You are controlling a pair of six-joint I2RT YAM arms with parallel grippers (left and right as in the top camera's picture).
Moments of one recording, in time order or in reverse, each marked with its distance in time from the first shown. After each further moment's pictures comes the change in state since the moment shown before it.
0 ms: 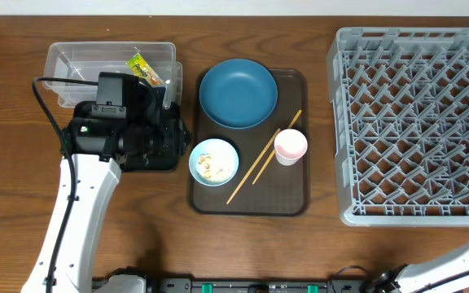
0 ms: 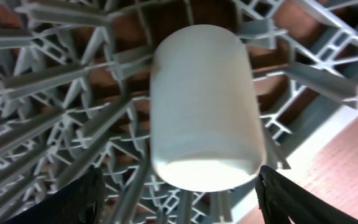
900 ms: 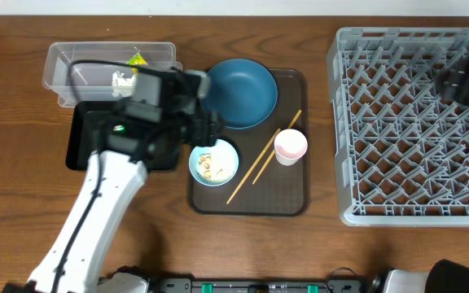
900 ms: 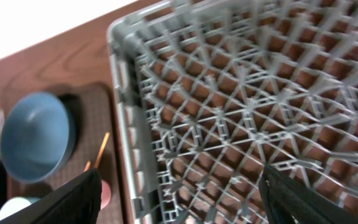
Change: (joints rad) left arm -0.209 0.046 0.000 0.261 -0.008 -0.029; right arm 0.502 -0.463 0.014 0.010 -0.196 -0.142
